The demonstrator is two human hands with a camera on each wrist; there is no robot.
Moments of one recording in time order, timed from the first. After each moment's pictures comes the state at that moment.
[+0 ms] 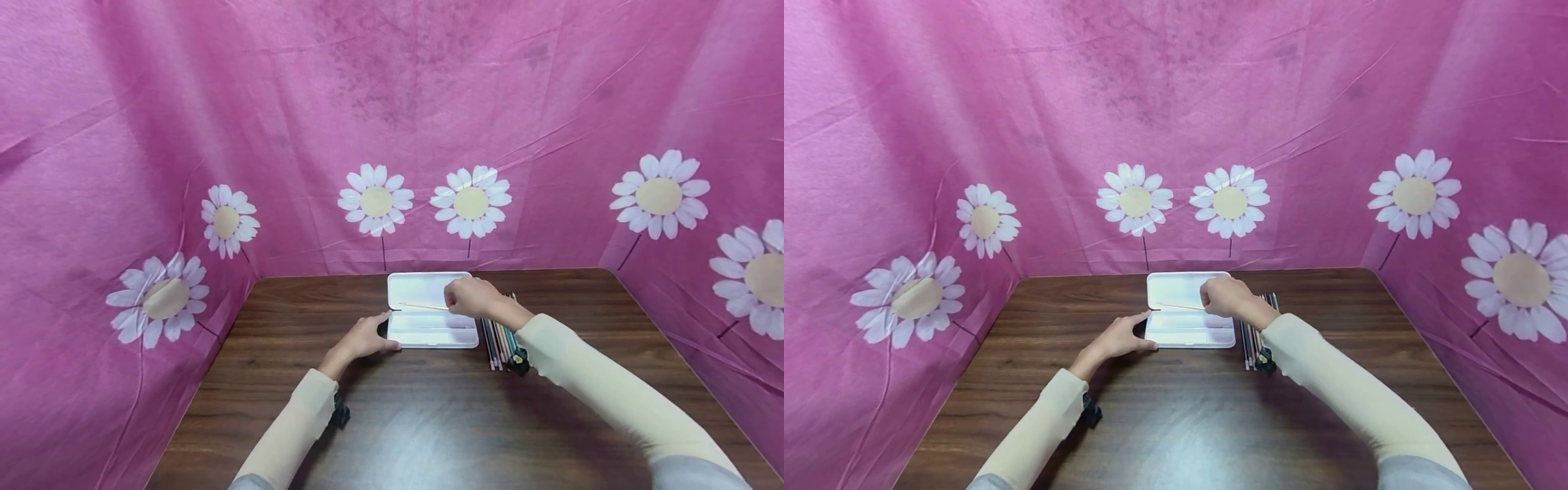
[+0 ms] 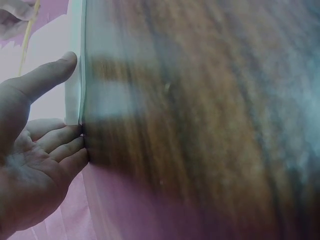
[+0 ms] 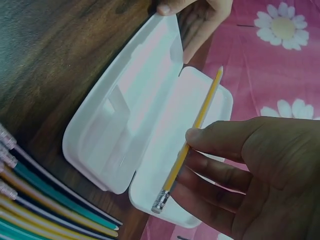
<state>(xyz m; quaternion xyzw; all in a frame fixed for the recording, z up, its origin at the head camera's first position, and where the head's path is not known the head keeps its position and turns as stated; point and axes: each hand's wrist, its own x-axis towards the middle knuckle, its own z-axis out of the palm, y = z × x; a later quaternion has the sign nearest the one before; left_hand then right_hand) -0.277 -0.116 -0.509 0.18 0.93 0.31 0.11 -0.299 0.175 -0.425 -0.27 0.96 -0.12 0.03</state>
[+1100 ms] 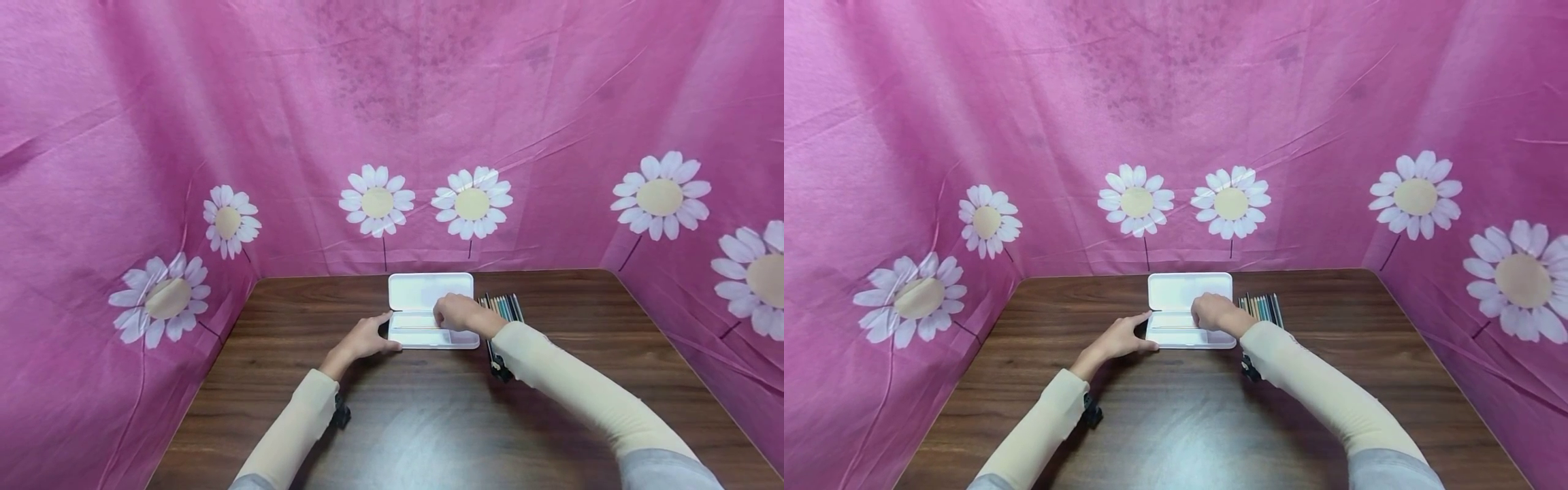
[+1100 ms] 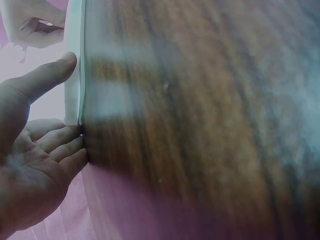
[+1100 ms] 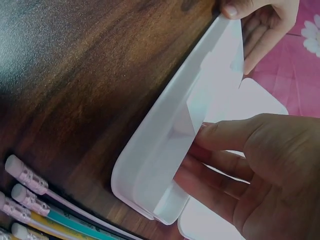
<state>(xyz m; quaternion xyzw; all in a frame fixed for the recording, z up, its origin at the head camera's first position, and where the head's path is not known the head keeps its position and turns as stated) -0.276 -0.115 -0.508 0.18 0.93 0.31 0.11 -0.309 0.146 -0.471 -0.29 0.95 -0.06 0.07</state>
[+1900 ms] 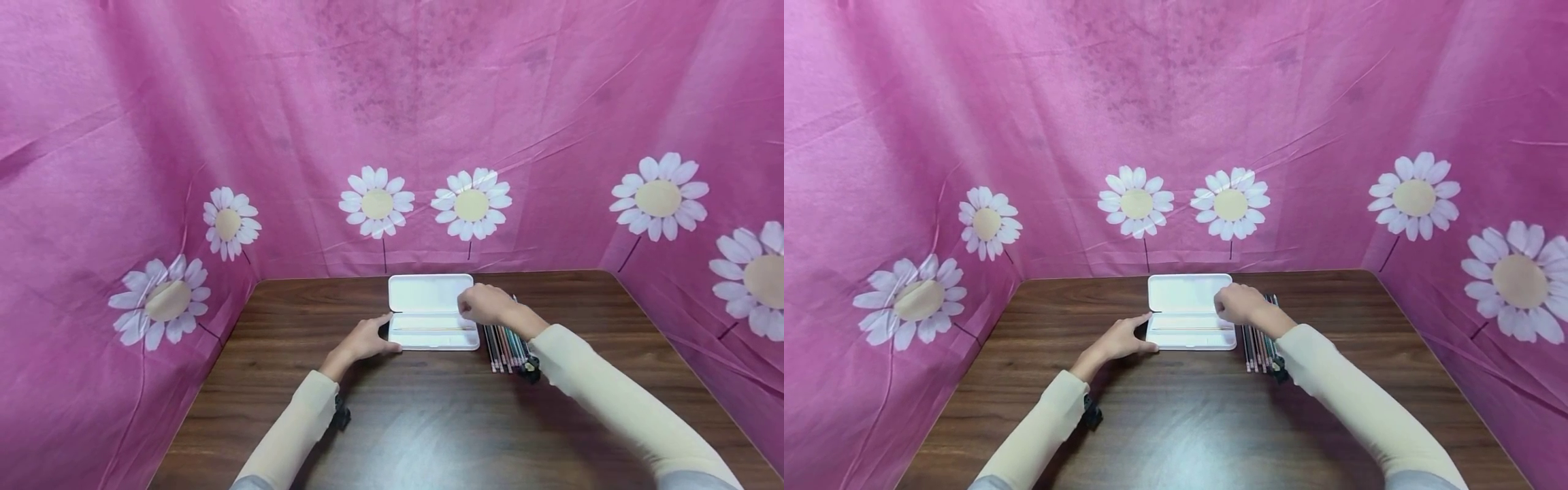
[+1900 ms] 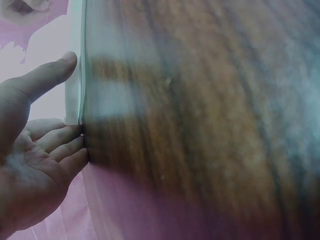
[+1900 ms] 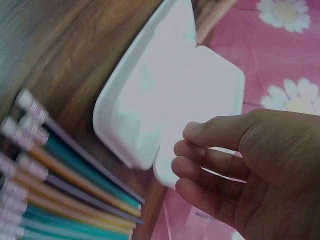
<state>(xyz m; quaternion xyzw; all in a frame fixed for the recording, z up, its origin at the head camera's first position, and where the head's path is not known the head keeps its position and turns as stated) -0.274 -0.116 -0.508 0.19 0.93 0.31 0.10 -0.296 0.202 -0.444 -0.29 0.95 -0.11 0.02</state>
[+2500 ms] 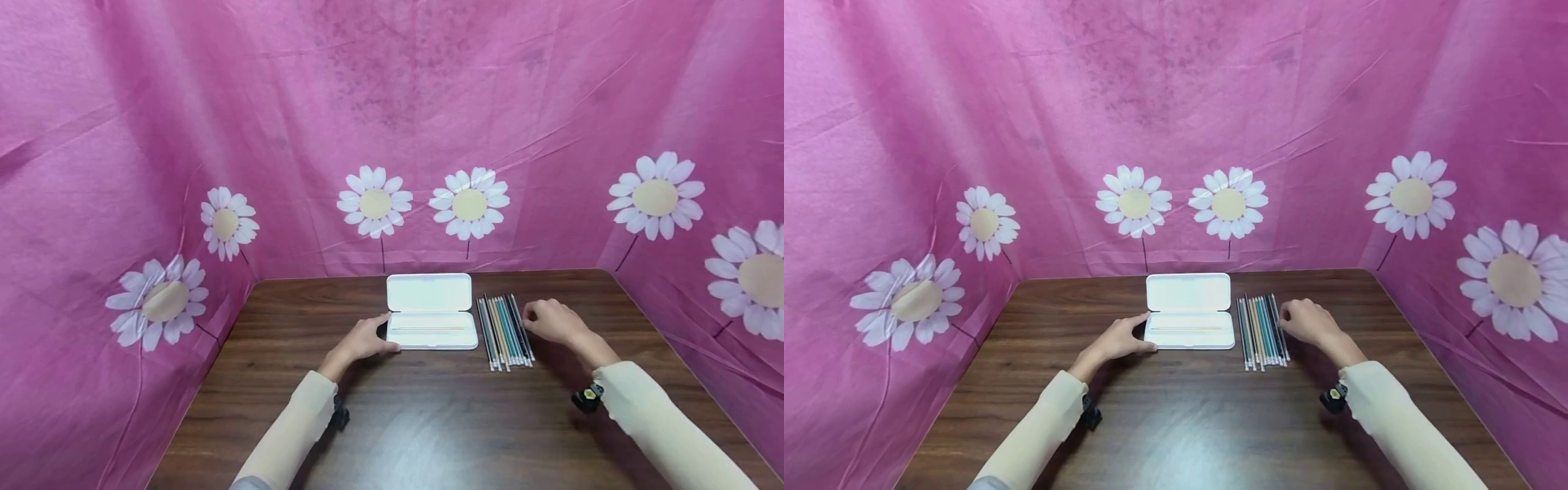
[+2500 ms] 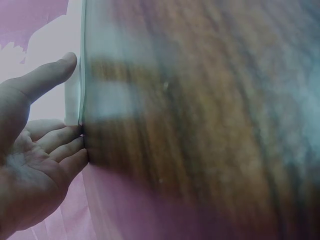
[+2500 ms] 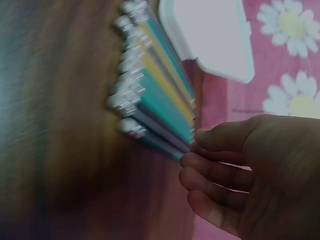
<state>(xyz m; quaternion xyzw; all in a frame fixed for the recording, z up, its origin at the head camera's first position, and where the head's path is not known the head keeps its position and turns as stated) -0.273 -0.116 -0.509 0.18 0.92 0.32 0.11 -0.259 0.318 -0.479 -0.13 0.98 -0.15 0.00</state>
